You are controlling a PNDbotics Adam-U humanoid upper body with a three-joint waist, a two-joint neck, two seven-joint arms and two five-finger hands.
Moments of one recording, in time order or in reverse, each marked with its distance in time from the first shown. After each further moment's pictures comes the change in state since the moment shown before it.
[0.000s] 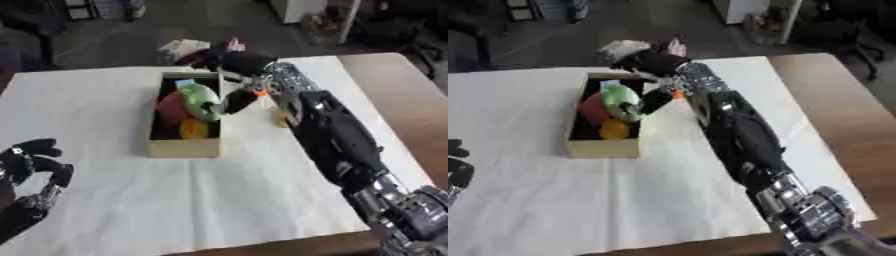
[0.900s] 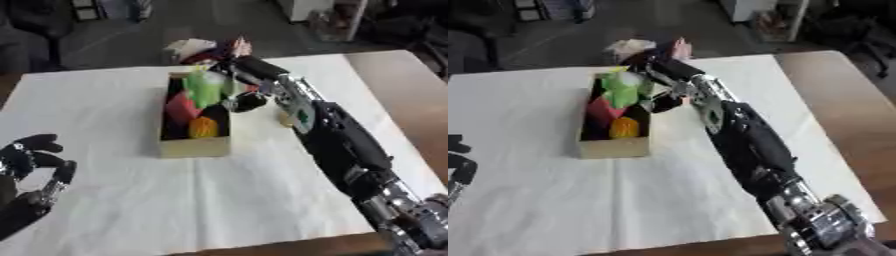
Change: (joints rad) left arm -0.004 0.005 0.005 -0.008 0.001 -0.001 0.011; right arm 0.024 0.068 0.017 0.146 -0.020 0.029 -0.114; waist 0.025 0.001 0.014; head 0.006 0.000
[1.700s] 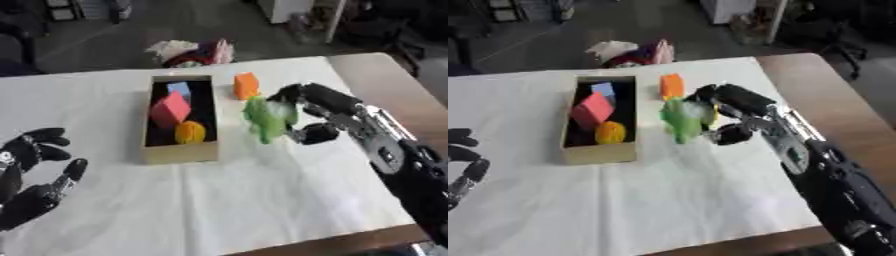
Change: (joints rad) left arm -0.002 0.041 0.033 -0.006 -0.017 0.004 0.028; right arm 0.214 -0.288 0.145 -0.415 -0.339 -0.061 -0.031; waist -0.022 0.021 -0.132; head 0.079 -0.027
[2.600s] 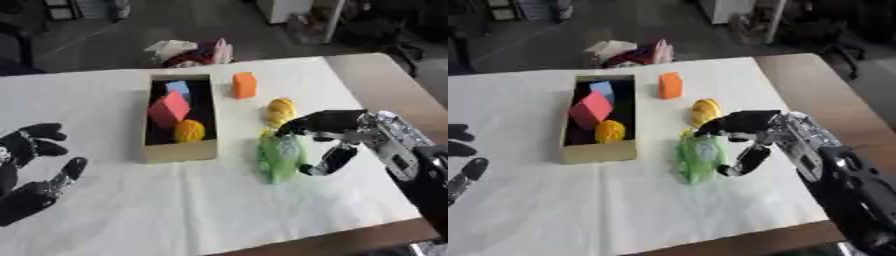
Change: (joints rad) left arm -0.012 0.029 0.002 -0.006 0.000 -0.001 0.001; right arm 0.112 -0.063 0.044 -0.022 0.181 -0.058 0.427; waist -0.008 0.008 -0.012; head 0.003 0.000
